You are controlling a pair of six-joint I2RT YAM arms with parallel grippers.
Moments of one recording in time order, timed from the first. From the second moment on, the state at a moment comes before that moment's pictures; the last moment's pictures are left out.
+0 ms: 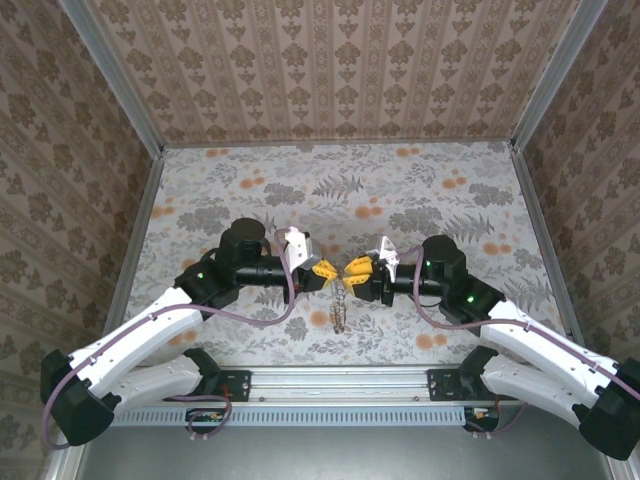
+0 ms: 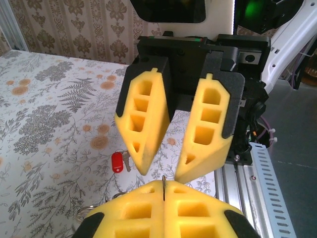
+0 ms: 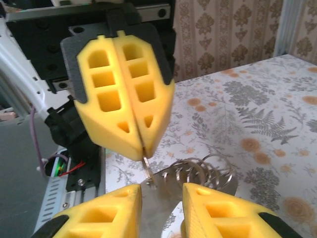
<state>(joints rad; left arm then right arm) -0.83 0.98 0.83 -0.23 0.69 0.17 0.68 0.89 0.60 0.06 -0.61 -0.01</state>
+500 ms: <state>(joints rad) -0.83 0.98 0.83 -0.24 0.69 0.17 0.68 0.97 0.60 0.12 -0.70 -0.02</state>
